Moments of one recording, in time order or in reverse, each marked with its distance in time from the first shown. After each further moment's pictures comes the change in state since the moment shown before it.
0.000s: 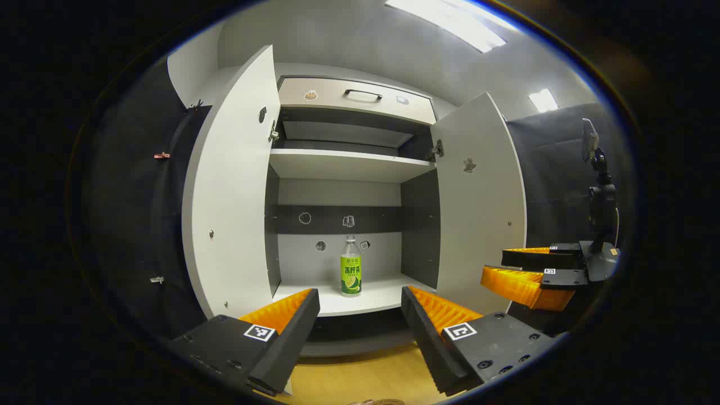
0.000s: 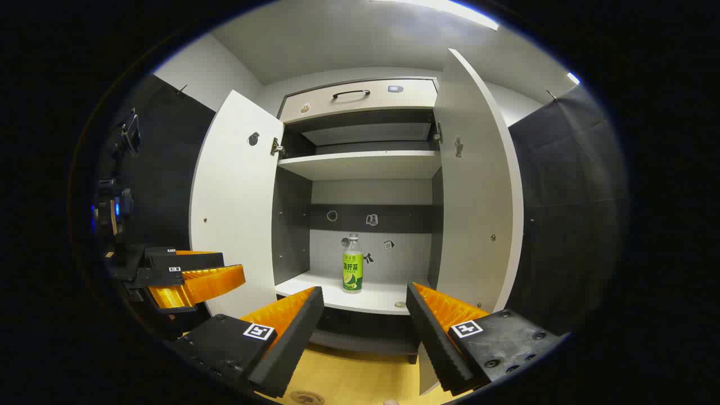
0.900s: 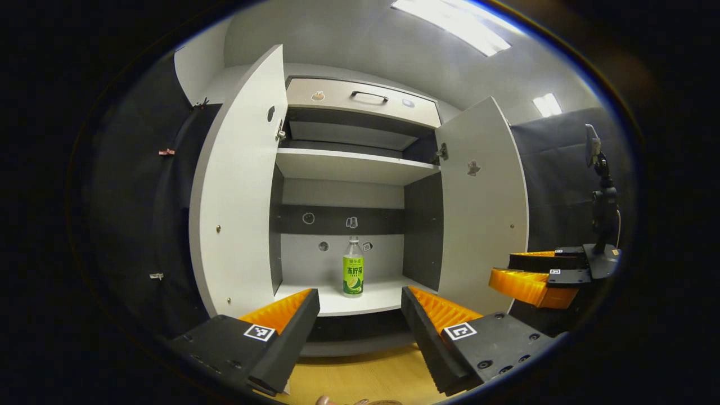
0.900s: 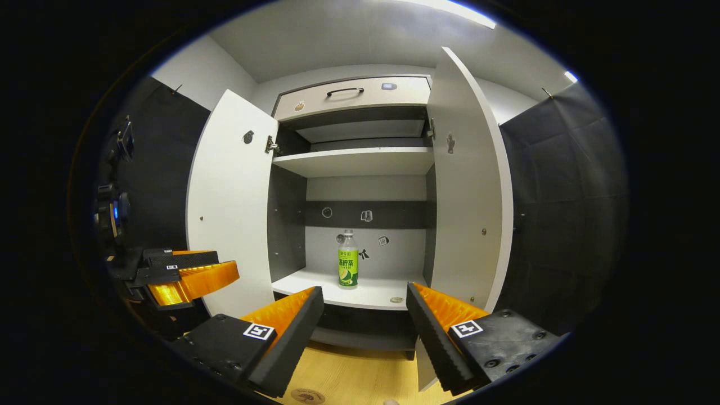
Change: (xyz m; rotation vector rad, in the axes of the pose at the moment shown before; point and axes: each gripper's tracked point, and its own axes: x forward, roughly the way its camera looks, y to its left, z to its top) left arm -0.002 0.007 0.004 -0.004 -0.029 0.018; right arm -0.007 -0.006 -0.001 0.007 0.011 -0.034
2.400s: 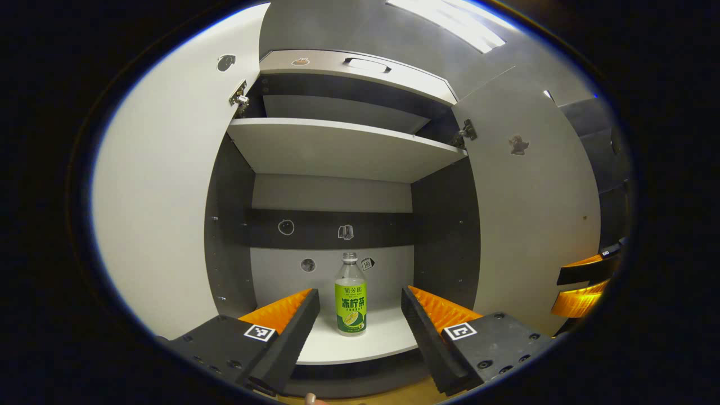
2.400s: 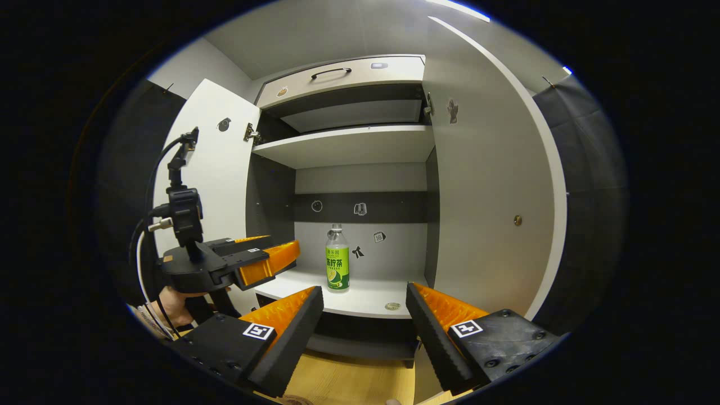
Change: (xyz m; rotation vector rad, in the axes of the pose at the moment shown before) left arm 0.211 0.010 -0.024 0.004 -0.055 -0.049; right arm 0.082 -0.030 -0.028 0.028 0.031 0.029
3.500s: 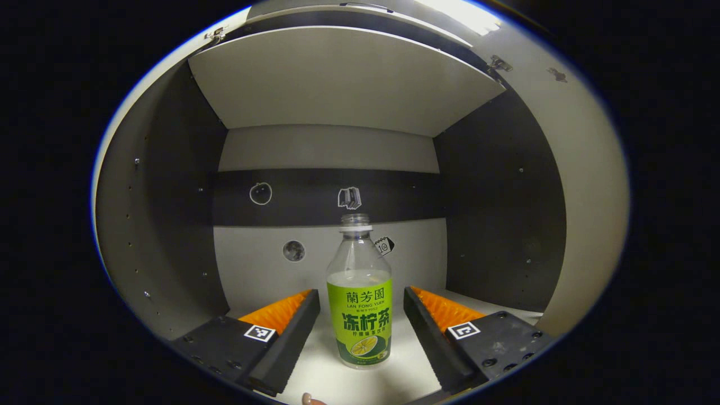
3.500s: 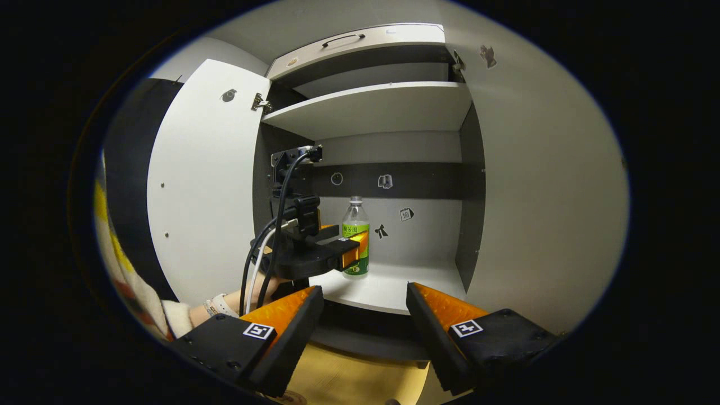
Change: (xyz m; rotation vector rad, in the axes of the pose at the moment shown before) left arm 0.156 0.029 -0.087 0.070 0.059 0.061; right arm 0.058 0.009 -0.050 -0.018 0.120 0.137
